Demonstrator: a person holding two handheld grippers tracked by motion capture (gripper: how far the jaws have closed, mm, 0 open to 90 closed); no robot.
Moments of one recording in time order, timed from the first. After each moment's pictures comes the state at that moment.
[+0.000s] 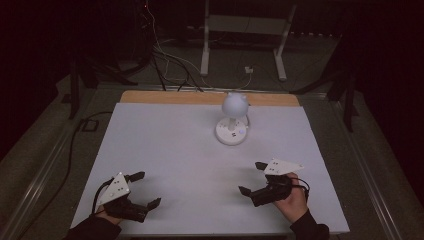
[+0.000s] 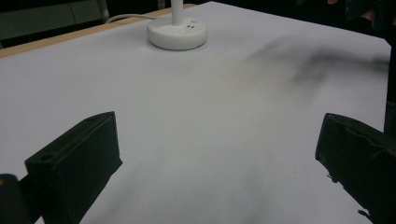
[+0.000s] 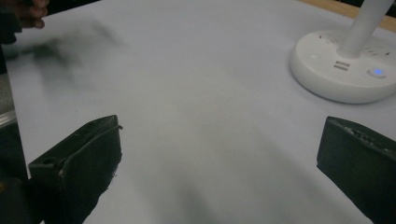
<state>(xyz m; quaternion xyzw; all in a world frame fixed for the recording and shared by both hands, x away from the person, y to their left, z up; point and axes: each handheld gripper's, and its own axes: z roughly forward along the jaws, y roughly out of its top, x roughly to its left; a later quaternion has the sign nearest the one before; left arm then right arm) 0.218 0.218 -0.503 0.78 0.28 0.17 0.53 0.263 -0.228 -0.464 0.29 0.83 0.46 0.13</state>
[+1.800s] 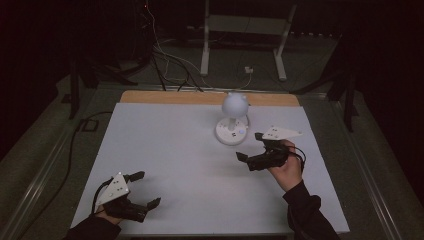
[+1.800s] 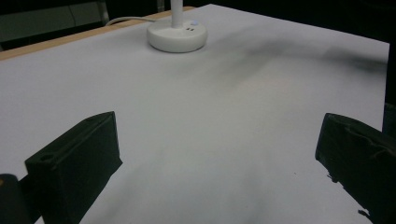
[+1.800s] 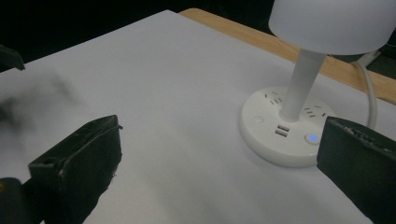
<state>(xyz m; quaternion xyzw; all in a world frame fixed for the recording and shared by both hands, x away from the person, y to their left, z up) 0.218 0.219 -0.503 0.78 0.28 0.17 0.54 0.330 -0.218 -0.424 0.32 0.80 0.48 0.16</state>
